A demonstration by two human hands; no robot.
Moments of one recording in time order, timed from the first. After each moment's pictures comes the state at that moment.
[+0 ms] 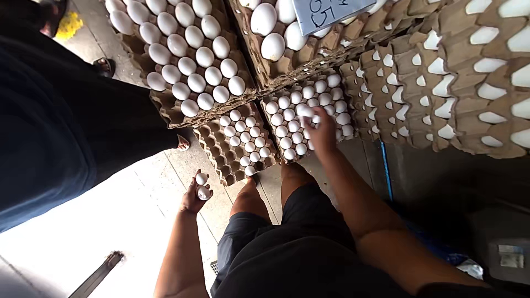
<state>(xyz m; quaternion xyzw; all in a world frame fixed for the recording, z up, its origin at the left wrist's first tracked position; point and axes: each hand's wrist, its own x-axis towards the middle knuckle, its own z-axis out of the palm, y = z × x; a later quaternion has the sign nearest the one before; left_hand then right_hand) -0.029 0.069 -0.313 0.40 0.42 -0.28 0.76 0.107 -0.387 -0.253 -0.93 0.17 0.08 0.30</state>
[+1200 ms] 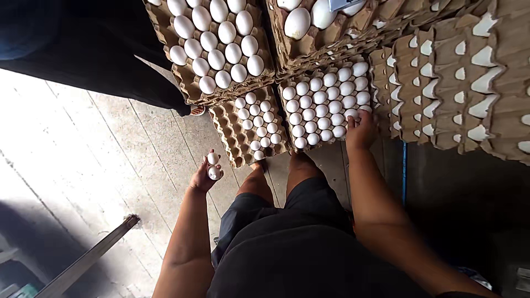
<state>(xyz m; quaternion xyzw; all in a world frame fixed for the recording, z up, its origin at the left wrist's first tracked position) -0.032 0.058 -0.286 0.40 0.38 -0.29 0.78 0.071 -0.464 -0.285 -0.92 0.32 0.12 0.17</state>
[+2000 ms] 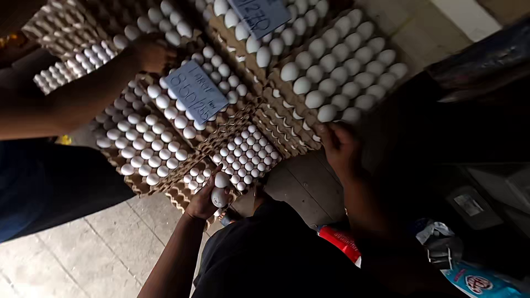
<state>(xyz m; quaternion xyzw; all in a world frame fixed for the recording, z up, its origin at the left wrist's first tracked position) 0.100 -0.180 -0.084 0.33 0.07 -0.49 0.80 0.024 -0.548 0.047 -0.93 0.09 -0.28 0.24</state>
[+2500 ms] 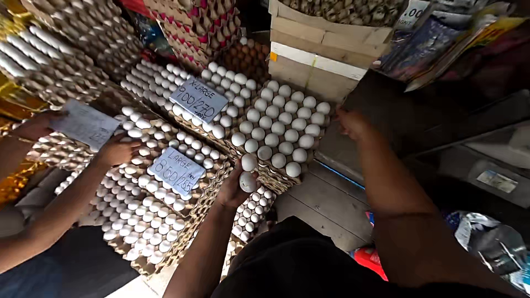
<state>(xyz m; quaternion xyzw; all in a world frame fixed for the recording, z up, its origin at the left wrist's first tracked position) 0.188 -0.409 0.030 0.28 0.00 -0.57 0.77 0.040 -0.817 0.054 -0.72 0.52 -0.08 0.45</state>
